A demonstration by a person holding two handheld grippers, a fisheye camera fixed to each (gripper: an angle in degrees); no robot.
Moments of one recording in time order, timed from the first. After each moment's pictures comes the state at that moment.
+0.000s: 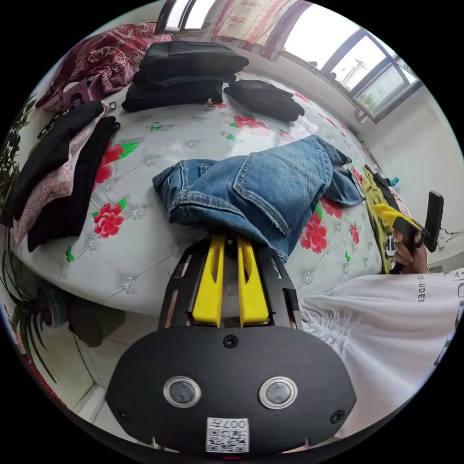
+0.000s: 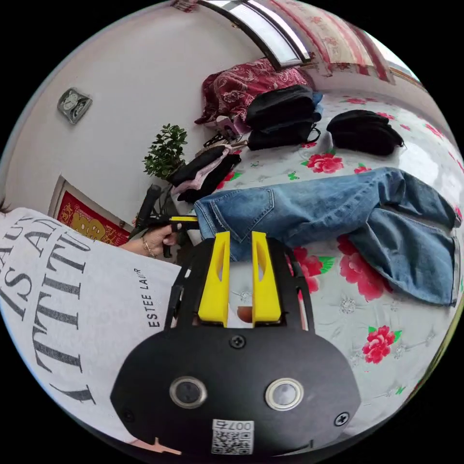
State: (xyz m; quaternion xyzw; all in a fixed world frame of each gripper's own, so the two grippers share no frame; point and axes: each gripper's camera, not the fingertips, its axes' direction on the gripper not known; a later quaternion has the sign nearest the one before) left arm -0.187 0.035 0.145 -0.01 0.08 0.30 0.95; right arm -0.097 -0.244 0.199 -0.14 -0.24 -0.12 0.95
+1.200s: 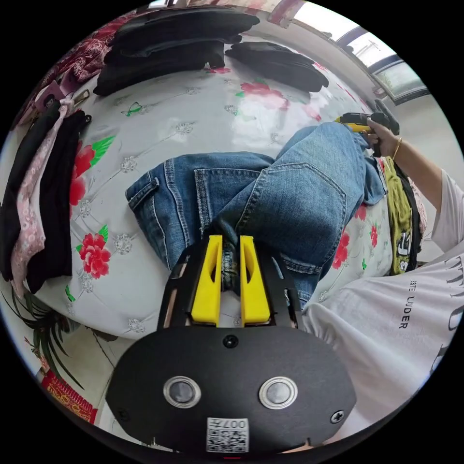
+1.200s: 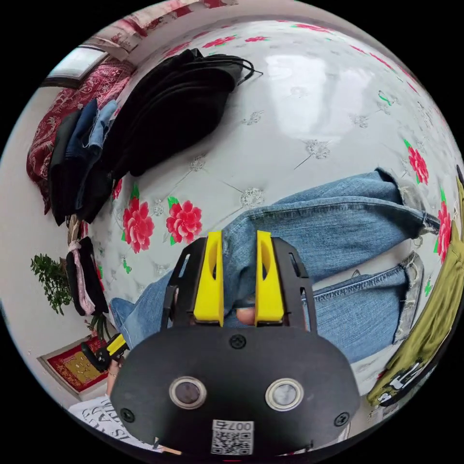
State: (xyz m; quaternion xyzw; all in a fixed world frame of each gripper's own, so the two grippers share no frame) left arm -0.113 0.002 0.191 -0.12 0.04 0.33 0.94; right arm 0.116 -0.514 0.433 -0.27 0.04 0.12 0.95
